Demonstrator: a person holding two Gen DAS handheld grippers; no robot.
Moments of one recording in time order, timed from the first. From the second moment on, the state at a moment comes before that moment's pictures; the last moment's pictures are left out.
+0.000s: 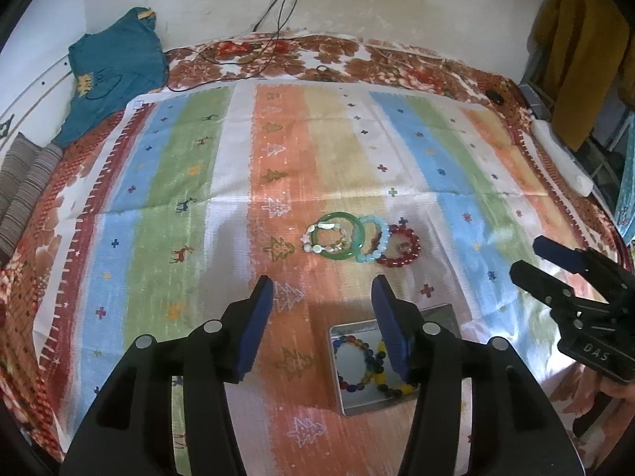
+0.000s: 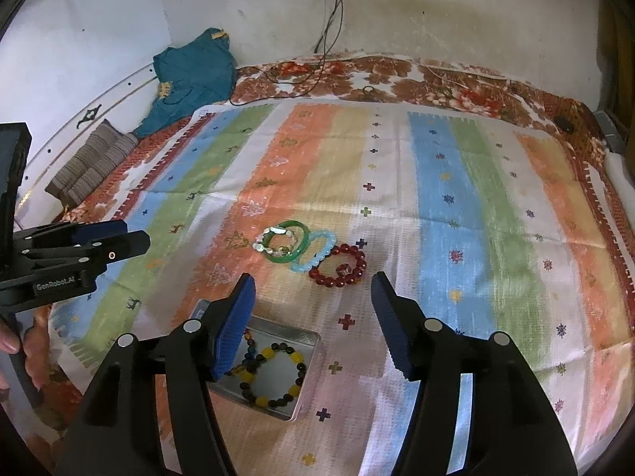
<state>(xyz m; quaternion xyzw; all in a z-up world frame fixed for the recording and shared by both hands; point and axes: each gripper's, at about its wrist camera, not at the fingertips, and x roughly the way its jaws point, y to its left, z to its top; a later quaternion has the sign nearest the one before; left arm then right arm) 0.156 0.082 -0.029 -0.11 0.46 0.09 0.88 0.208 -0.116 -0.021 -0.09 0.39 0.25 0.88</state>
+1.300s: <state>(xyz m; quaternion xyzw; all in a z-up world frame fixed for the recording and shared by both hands) 0.226 0.101 -0.068 -0.08 0.50 0.12 0.85 0.279 -0.106 -0.051 -0.10 0.44 0.21 0.87</state>
